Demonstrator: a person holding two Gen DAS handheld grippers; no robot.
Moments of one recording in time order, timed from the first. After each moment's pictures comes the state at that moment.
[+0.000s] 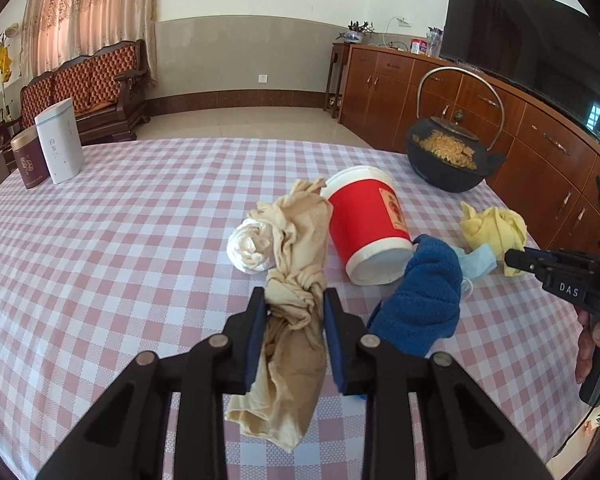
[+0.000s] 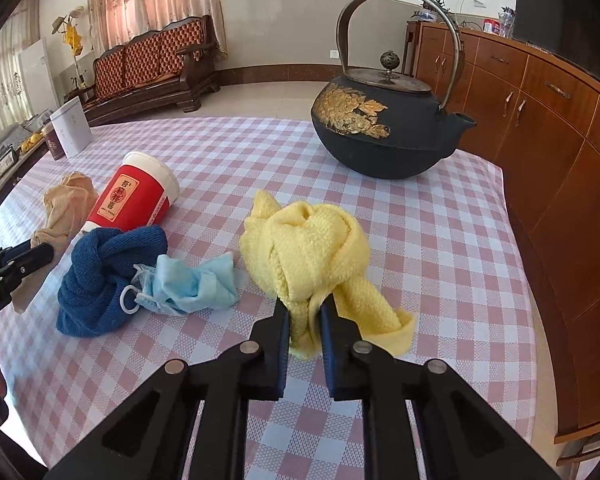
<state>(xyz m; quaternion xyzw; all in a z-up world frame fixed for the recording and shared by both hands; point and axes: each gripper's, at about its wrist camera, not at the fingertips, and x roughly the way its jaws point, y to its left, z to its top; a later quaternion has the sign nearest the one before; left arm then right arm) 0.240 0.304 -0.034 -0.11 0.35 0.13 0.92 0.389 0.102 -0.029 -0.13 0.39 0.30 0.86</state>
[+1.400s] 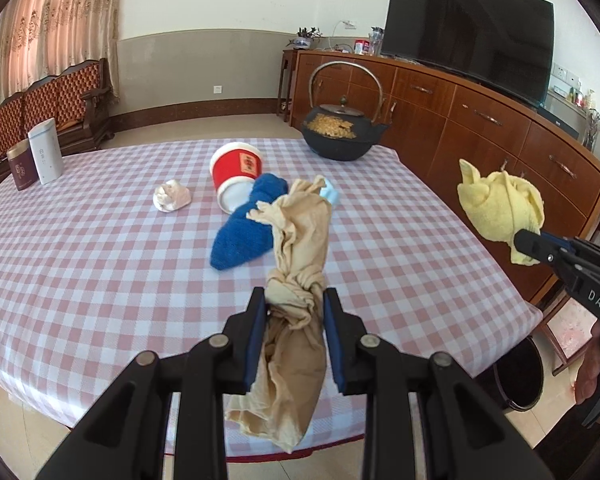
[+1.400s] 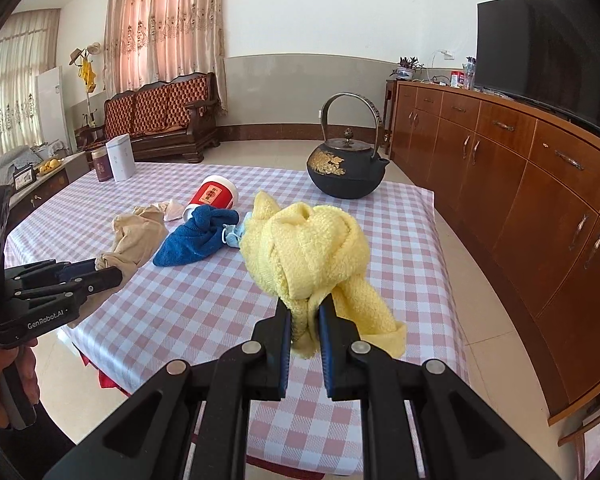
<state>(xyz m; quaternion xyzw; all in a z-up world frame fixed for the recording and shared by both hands) 0.152 0.186 -0.009 -0.09 0.33 0.05 0.94 0.218 -0.011 0.031 -0.11 0.29 0.29 0.91</state>
